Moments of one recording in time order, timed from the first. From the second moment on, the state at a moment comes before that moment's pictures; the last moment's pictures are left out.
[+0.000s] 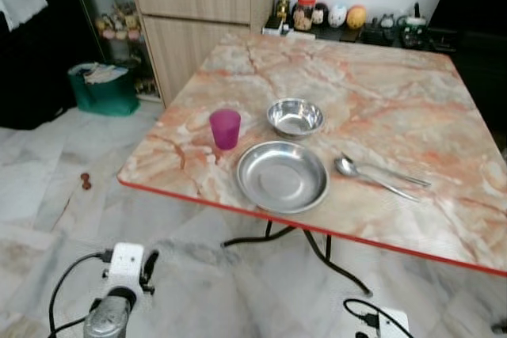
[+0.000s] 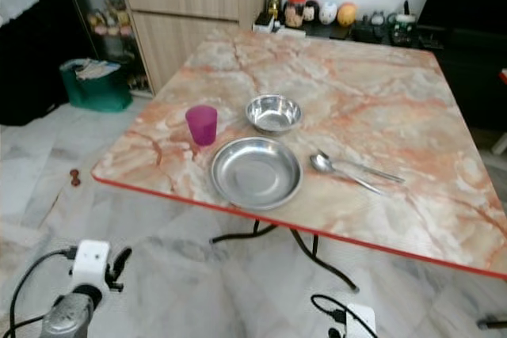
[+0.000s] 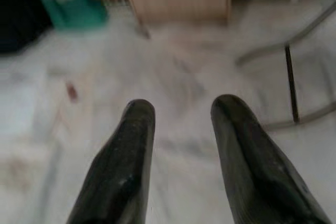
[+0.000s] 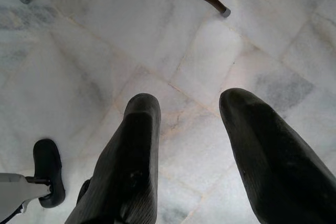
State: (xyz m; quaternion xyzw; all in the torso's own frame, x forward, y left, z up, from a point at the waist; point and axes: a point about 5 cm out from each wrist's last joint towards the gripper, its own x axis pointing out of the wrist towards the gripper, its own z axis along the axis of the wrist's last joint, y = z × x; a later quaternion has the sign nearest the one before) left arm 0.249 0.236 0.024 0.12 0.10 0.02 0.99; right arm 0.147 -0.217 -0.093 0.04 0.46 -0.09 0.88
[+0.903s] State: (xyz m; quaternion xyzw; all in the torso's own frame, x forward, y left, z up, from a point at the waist) left arm 0.329 0.133 0.139 -0.01 -0.05 -0.13 0.99; right arm 0.149 -0.220 -0.092 0.02 0.46 -0.09 0.88
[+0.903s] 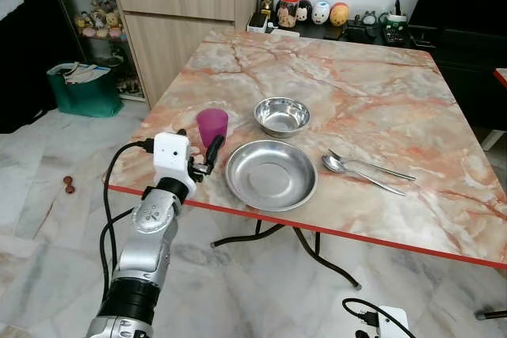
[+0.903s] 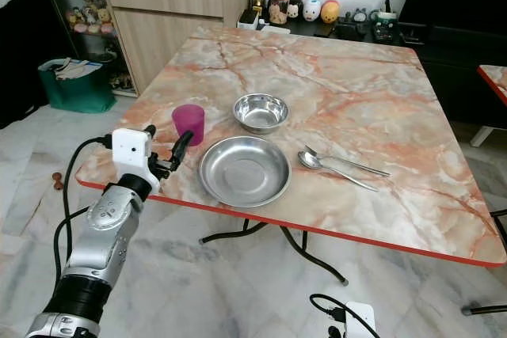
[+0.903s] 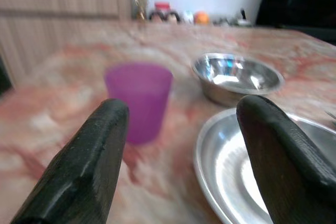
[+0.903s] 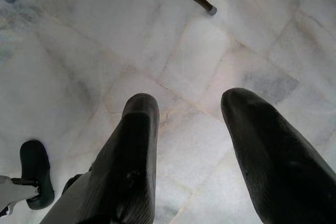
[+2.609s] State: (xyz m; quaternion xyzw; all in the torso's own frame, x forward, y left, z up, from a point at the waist) left arm 0.366 0.082 0.111 -0.05 0.19 -0.10 0.98; right arm 0.148 -0.220 -0.092 0.02 0.46 -0.09 0.88
